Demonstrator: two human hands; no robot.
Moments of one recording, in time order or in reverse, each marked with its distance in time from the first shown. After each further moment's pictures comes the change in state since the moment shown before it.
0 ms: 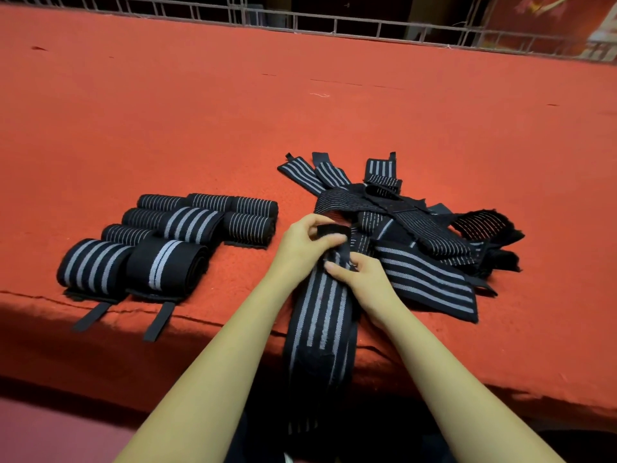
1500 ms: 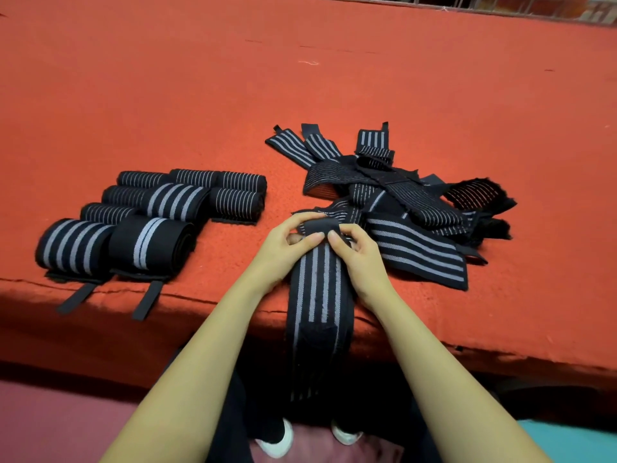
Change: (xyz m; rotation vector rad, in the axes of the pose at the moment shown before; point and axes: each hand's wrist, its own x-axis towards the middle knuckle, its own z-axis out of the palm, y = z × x) left_hand -0.037 -0.023 -0.008 -0.250 -0.204 -0.063; right_hand -0.008 0.014 0.000 0.109 0.082 -0.079
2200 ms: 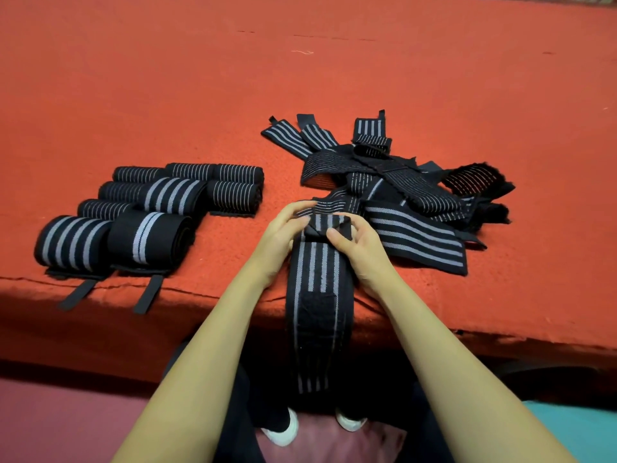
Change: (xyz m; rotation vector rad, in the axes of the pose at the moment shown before) left_hand -0.002 0.000 0.001 -0.131 0.015 -0.079; right_hand -0.004 -0.003 -0.002 0.029 -0.039 0.065
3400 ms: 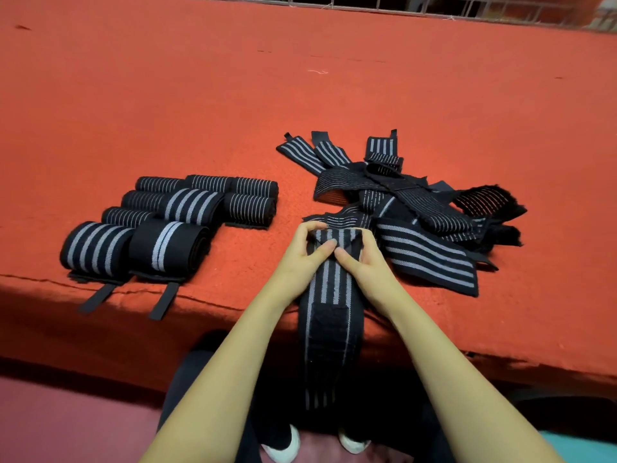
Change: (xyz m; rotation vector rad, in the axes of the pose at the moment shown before) left_hand -0.007 -0.006 0.013 0.137 0.078 0.019; right_hand 0.000 0.004 0.000 -0.053 -0.119 -0.020
